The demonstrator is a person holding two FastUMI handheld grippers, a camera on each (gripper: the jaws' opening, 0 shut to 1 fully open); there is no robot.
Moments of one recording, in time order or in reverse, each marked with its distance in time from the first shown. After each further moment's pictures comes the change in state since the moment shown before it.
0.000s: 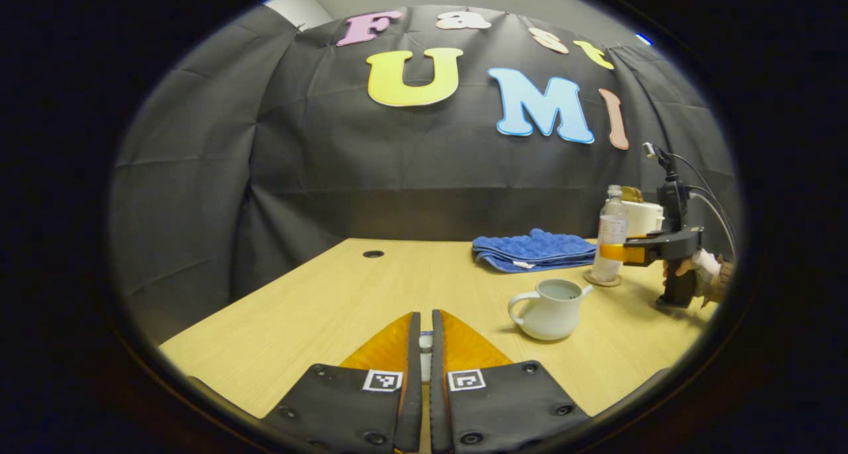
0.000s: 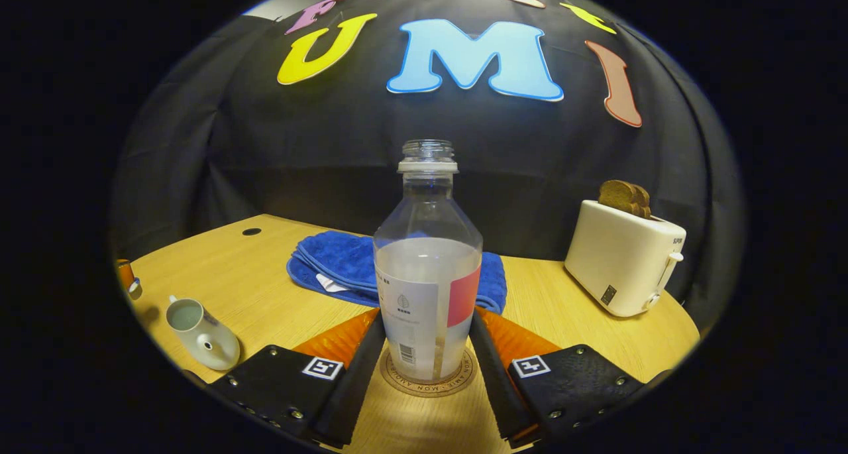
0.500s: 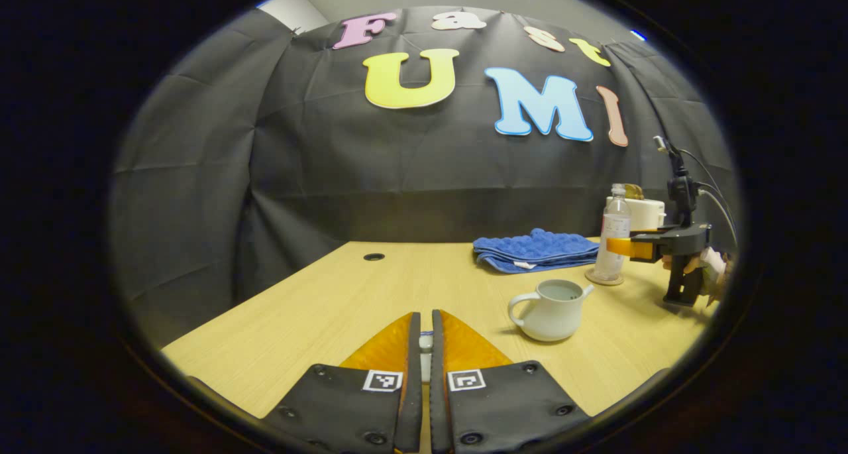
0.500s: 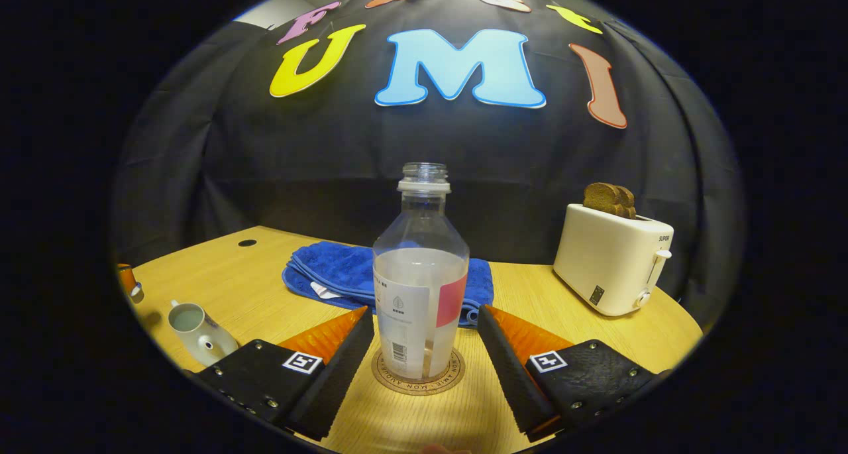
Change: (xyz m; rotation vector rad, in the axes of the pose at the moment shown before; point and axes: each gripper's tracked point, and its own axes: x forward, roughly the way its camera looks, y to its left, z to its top) left arm 0.006 -0.007 0.001 0.021 -0.003 0.002; right arm -0.019 -0.015 0.008 0.023 -0.062 -0.037
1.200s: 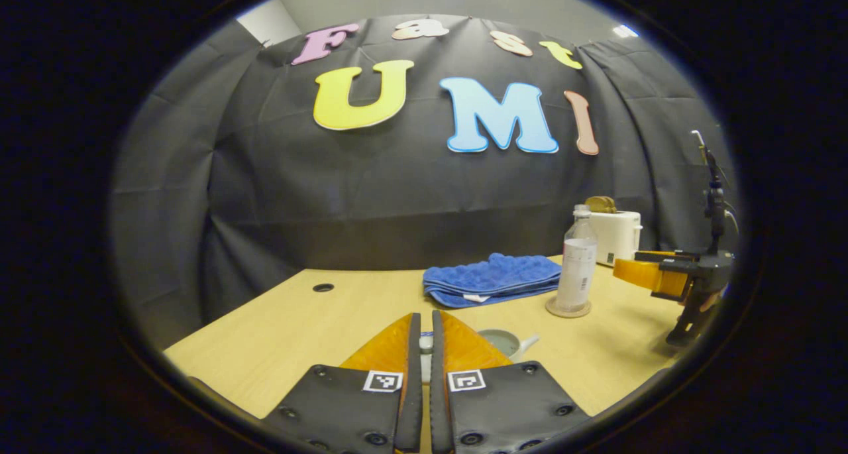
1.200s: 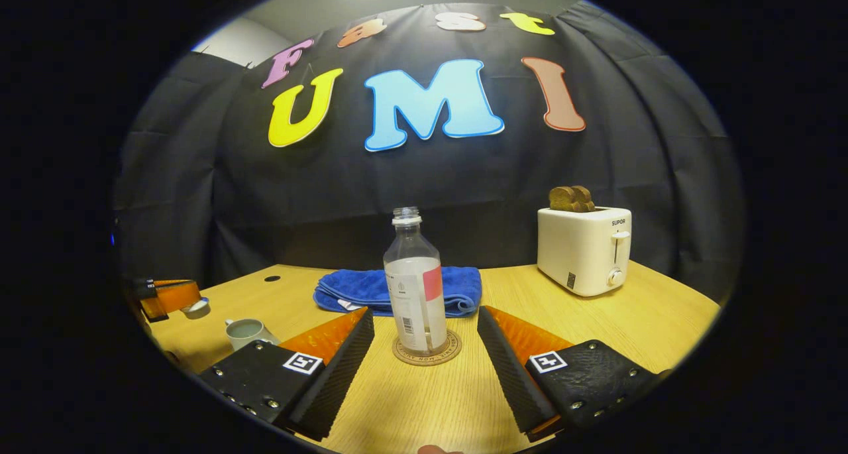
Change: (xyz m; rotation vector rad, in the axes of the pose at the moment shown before) left arm 0.038 -0.101 0.055 0.041 -0.090 -0.121; right arm -0.082 -0.002 0.009 0.131 -0.143 0.014
